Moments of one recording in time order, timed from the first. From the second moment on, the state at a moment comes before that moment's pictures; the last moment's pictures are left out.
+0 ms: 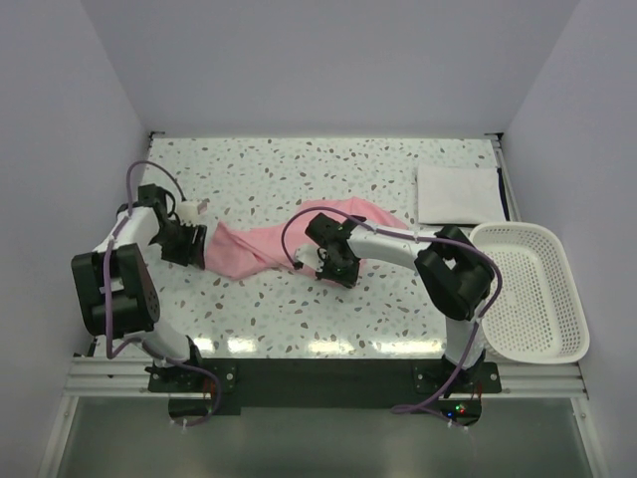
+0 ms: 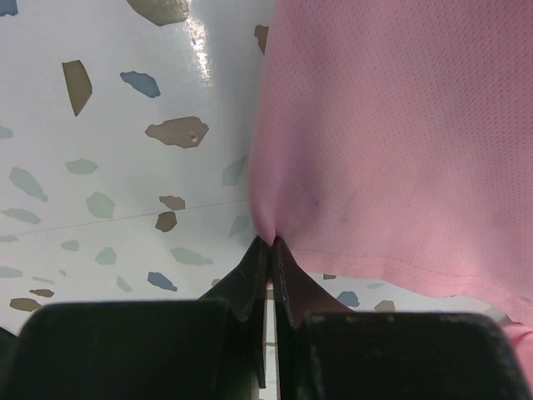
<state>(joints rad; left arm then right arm) 0.25 1.61 1.04 -0.83 0.30 0.43 0.83 1.93 1.30 -0.82 -0.02 -0.52</state>
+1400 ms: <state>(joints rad) 0.20 1.68 1.95 -0.60 0.15 0.46 0.43 1.87 2.13 -0.59 0.12 -0.64</state>
